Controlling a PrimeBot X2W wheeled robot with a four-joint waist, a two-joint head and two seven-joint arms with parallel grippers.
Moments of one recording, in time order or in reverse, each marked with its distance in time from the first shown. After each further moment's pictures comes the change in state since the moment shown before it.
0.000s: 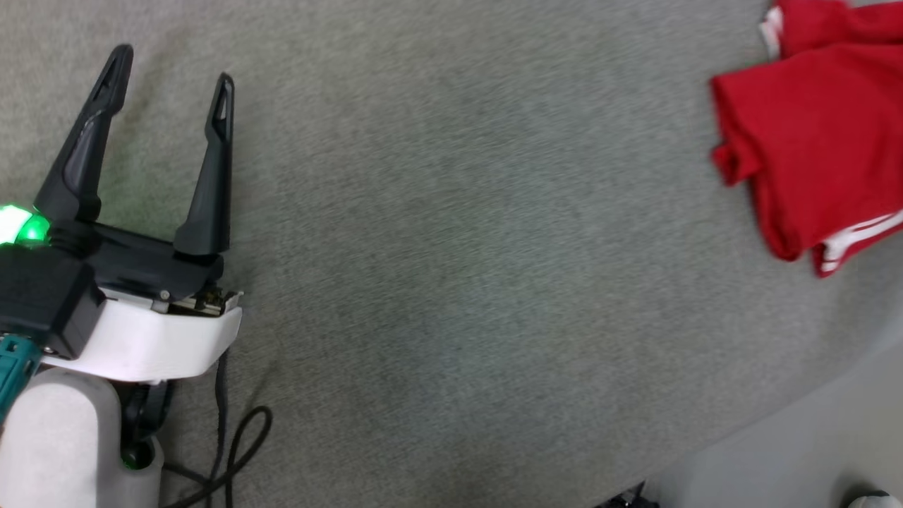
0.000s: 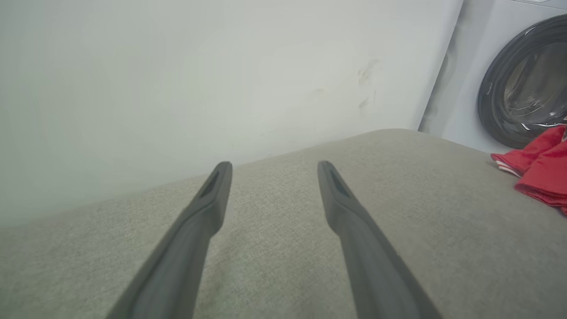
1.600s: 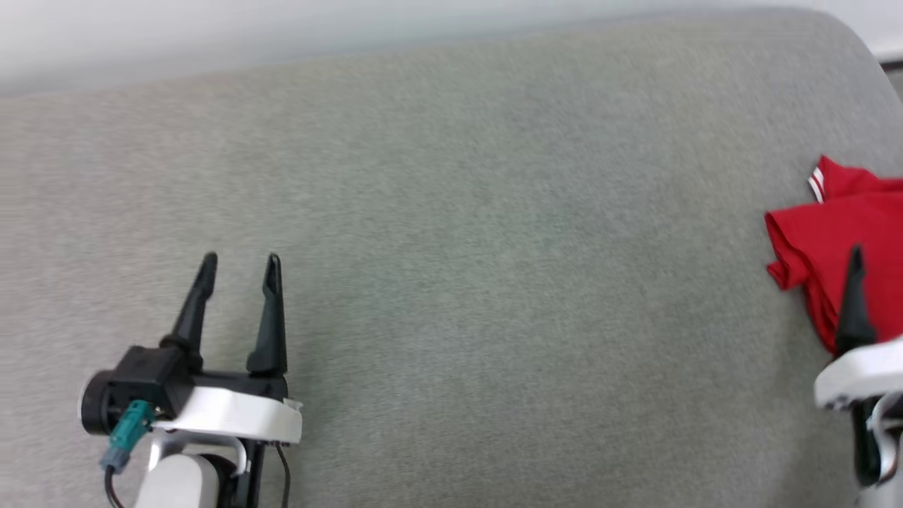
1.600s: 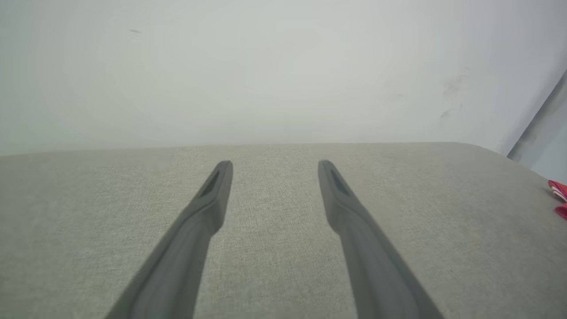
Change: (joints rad) left arm 0.220 -0.152 -0.014 0.388 -0.120 0.083 -0.185; right arm 0.445 0.469 -0.309 -0.209 -0.526 0.000 -0.528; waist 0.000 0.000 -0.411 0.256
